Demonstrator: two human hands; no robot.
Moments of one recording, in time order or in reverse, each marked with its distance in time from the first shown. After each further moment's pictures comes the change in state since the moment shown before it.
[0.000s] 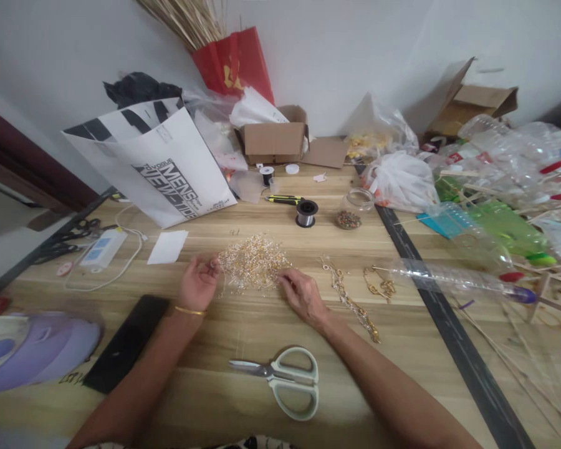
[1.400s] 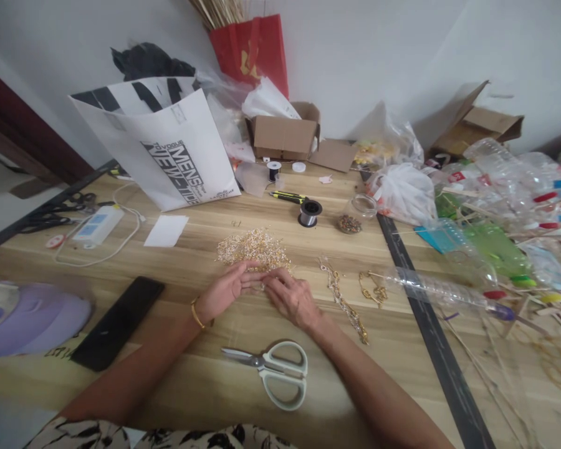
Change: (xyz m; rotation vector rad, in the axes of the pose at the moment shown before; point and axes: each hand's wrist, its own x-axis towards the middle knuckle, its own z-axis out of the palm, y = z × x) left_hand -0.037 -0.034 0.001 0.417 -0.738 -0.361; right_hand -0.003 -0.020 -0.006 -0.250 -0.243 -0.249
